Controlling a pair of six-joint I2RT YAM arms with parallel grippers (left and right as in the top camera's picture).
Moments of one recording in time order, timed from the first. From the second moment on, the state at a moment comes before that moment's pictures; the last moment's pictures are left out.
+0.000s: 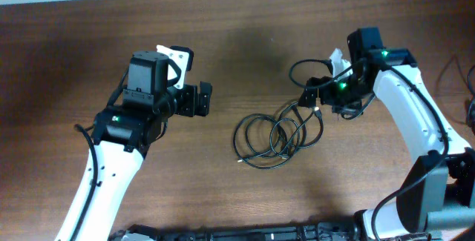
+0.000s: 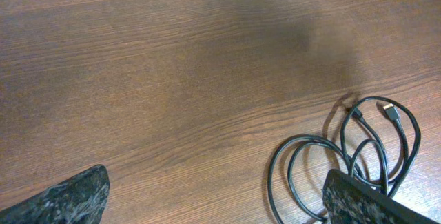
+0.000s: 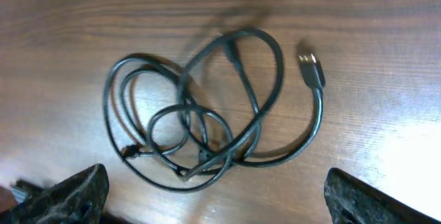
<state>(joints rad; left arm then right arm) -0.29 1.27 1.16 -0.72 0.11 -0.07 0.02 1.64 1.24 -1.07 -0.41 0.17</state>
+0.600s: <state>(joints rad) -0.29 1.27 1.16 -0.72 0.11 -0.07 0.02 1.64 0.98 -0.80 -0.45 0.34</state>
